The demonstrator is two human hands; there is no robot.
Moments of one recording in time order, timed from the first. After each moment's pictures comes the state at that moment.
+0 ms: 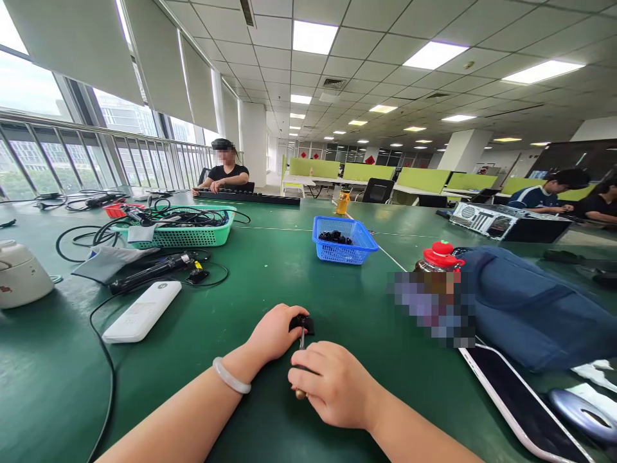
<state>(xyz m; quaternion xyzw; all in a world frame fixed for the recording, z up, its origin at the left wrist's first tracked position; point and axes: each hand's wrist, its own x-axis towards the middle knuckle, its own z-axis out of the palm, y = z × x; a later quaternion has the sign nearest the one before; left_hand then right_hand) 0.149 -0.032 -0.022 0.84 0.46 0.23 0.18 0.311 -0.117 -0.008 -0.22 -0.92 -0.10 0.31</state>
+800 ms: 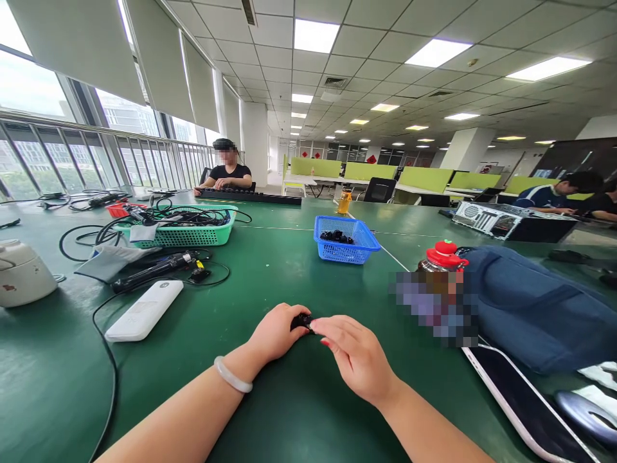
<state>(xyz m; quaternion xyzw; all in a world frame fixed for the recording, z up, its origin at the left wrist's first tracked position) 0.149 -0.034 -0.017 0.85 0.45 0.22 0.18 0.332 -0.106 0.007 -0.28 -0.83 -0.05 0.48</state>
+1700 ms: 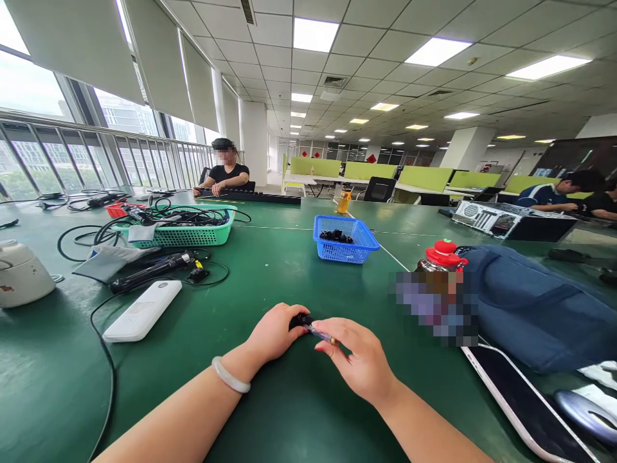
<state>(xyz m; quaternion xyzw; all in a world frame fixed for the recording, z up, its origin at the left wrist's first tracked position) 0.149 -0.031 -0.020 0.85 0.45 0.22 0.19 0.333 -0.106 0.003 -0.28 -0.81 0.01 0.52</state>
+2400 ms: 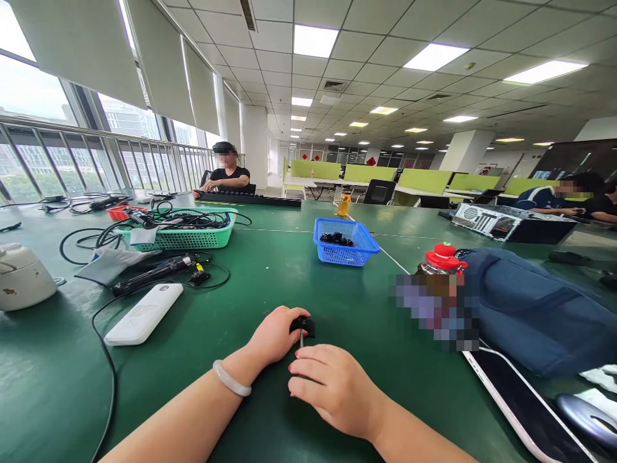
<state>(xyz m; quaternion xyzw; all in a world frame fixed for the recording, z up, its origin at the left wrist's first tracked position) 0.149 -0.030 -0.021 0.83 0.46 0.22 0.19 0.309 -0.119 -0.006 -0.20 -0.90 -0.13 0.36</state>
